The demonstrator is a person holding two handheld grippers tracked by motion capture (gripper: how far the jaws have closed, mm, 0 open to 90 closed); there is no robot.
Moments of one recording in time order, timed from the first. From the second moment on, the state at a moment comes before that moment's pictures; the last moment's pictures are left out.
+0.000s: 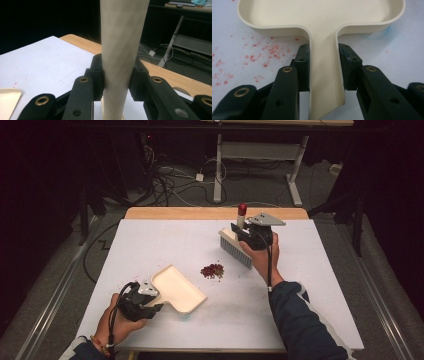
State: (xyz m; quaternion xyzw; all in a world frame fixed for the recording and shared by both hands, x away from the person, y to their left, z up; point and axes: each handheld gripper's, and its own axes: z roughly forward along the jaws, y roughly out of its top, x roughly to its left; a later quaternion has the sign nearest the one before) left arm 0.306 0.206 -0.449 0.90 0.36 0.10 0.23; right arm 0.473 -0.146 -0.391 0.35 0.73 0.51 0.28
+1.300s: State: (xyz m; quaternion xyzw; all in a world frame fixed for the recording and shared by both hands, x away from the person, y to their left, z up) left arm 0.318 0.183 -0.462 0.91 0.35 0.07 0.22; right arm 0.455 -0.111 -0.402 0.31 0.75 0.53 0.26
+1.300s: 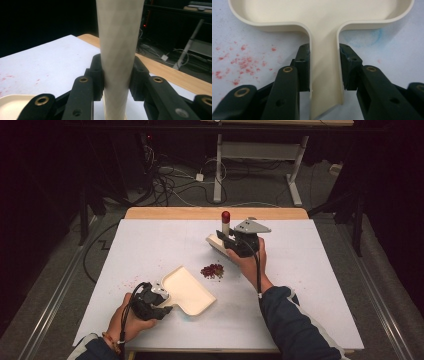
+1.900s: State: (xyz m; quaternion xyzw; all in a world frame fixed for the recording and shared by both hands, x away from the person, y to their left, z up) left arm 0.326 0.165 -0.464 0.90 0.36 0.07 0.22; right arm 0.409 -0.098 -0.415 0.29 0.74 0.56 0.23
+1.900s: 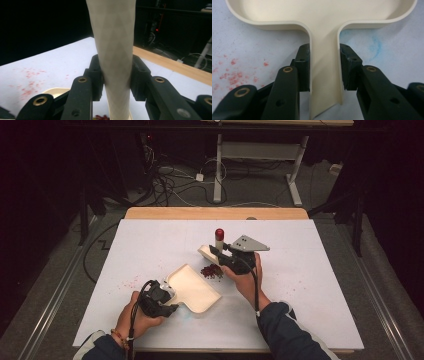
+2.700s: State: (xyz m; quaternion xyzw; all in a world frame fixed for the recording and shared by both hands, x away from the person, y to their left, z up) left arm 0.329 0.144 -0.464 0.90 0.38 0.07 0.22; right arm 0.366 -0.069 -0.414 0.31 0.72 0.58 0.23
